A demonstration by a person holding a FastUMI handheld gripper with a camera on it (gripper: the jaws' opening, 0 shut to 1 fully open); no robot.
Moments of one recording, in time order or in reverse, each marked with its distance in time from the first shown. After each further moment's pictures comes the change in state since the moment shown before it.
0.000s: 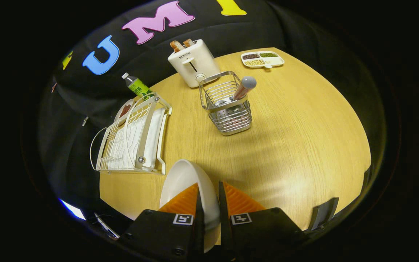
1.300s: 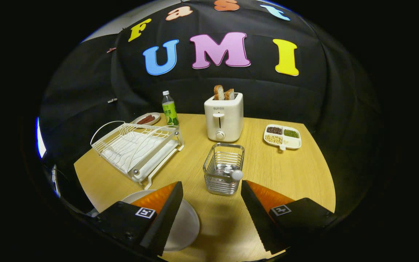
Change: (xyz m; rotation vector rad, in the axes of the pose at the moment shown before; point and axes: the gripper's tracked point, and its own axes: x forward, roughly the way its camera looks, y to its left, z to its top) arm -0.037 -0.004 0.111 -0.528 -0.462 0.081
